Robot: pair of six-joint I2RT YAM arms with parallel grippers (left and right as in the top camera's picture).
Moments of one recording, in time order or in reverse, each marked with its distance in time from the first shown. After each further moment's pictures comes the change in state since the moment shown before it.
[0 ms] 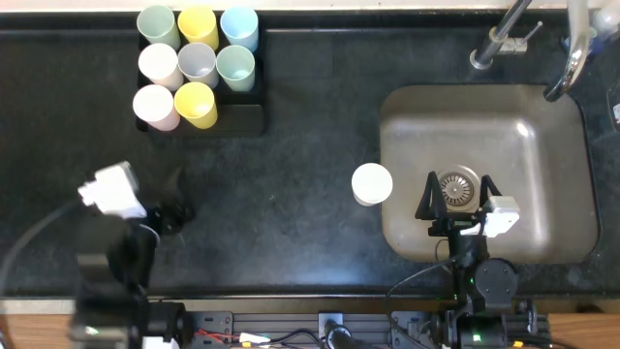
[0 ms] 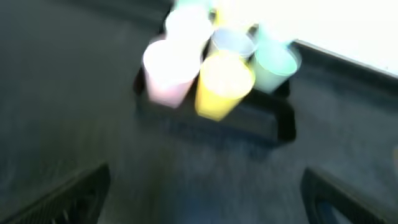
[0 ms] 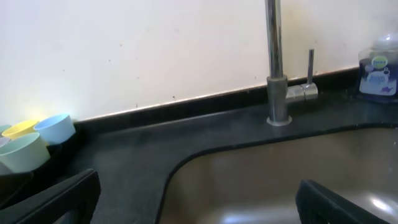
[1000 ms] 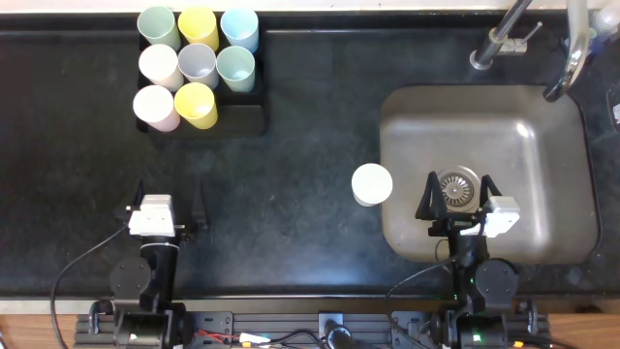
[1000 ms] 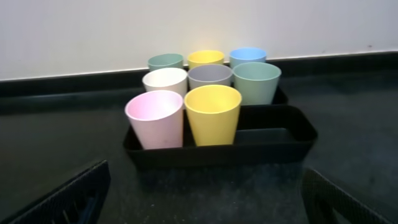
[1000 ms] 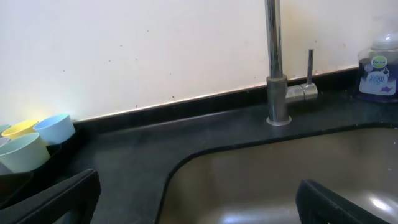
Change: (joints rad) left arm -0.020 -0.375 -0.447 0.353 0.040 0.353; right arm 0.000 0.000 0.000 0.000 0.000 0.001
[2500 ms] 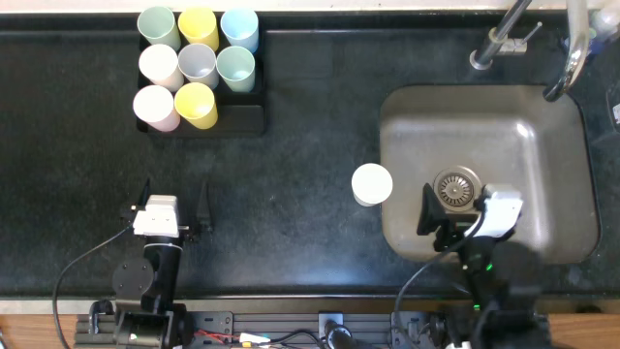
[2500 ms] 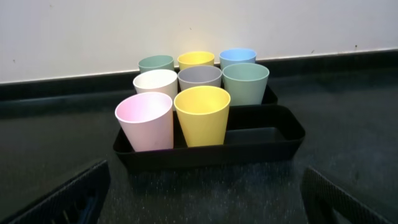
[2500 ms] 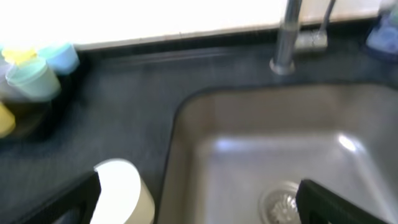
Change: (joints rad) left arm -0.027 -0.002 0.000 0.000 0.002 0.000; right arm 0.073 0.315 0.544 -0.632 0.006 -0.094
